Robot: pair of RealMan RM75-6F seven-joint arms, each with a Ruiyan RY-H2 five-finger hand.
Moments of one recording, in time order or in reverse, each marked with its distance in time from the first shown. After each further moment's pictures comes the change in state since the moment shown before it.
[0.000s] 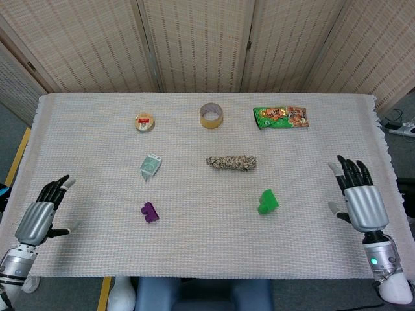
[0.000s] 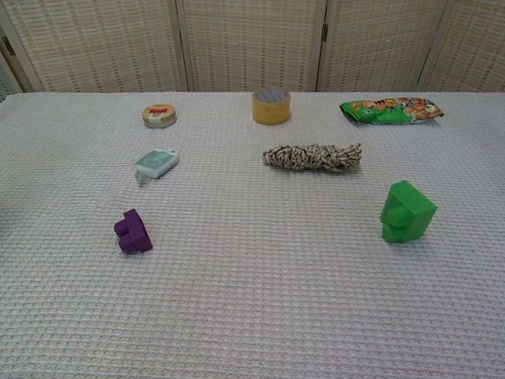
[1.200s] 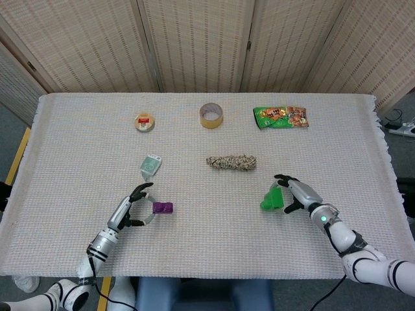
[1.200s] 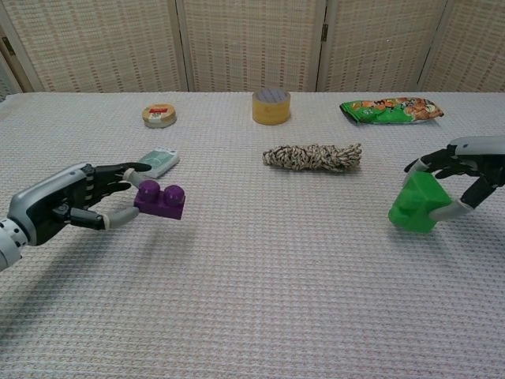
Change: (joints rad) left arm -0.216 -0.597 -0.080 0.483 0.069 -0.249 -0.780; right arm 0.446 -0.100 -0.021 0.200 0.278 -0.855 0.682
